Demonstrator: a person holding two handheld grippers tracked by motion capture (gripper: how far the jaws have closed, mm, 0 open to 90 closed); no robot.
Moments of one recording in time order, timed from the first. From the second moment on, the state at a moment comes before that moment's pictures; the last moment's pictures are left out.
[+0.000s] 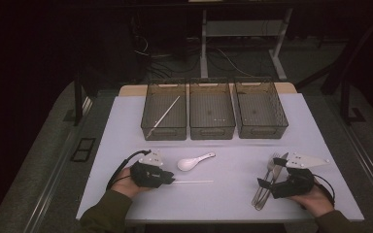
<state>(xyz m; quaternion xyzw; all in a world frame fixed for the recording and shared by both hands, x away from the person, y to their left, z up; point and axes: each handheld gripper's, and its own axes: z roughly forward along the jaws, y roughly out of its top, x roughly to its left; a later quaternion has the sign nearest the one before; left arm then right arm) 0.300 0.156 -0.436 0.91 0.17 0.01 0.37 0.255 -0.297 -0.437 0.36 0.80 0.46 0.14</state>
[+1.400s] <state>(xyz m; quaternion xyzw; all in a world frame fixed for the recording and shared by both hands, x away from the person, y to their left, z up) 0.288 0.131 -0.430 0.95 0.13 0.01 0.28 0.255 -0.296 -0.437 0.36 0.80 0.46 0.14</state>
